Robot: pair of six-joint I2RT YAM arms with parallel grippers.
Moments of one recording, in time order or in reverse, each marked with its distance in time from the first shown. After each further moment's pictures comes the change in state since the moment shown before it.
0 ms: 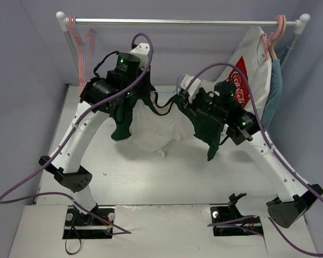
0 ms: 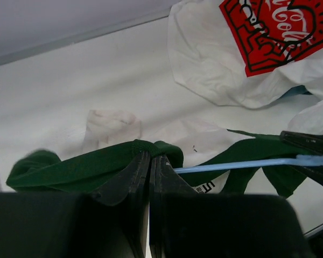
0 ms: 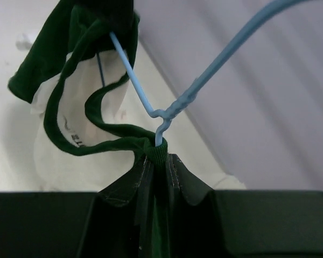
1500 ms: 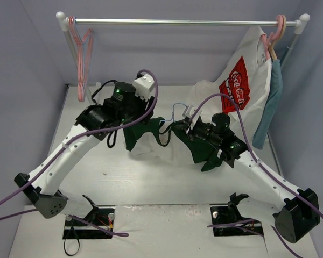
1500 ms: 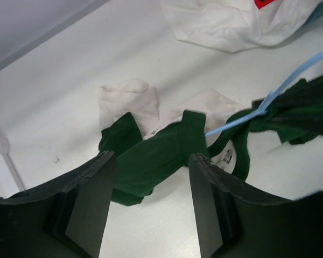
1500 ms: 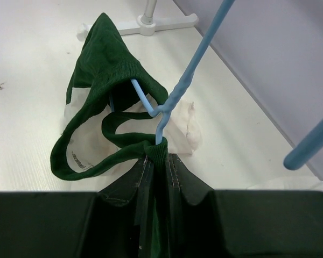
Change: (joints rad) left arm -0.073 -0.306 -0.608 0.269 -0.007 0.188; right arm -0.043 -0.149 -0.616 0.511 -0.195 0.181
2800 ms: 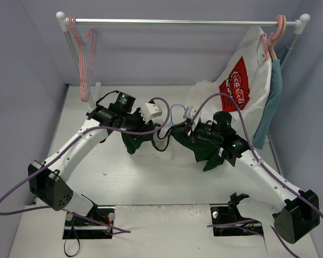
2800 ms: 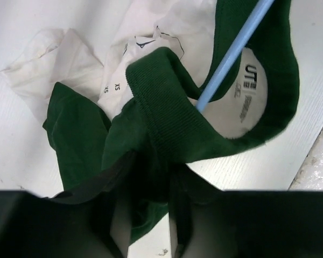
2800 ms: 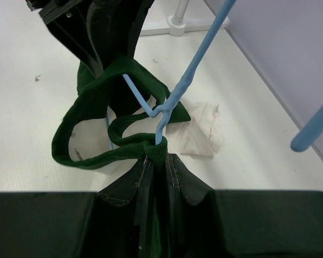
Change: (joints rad) left arm 0.180 0.042 -0.270 -0.048 0.560 0.501; right arm -0.037 -0.001 0.027 -0.075 -0.148 -0.005
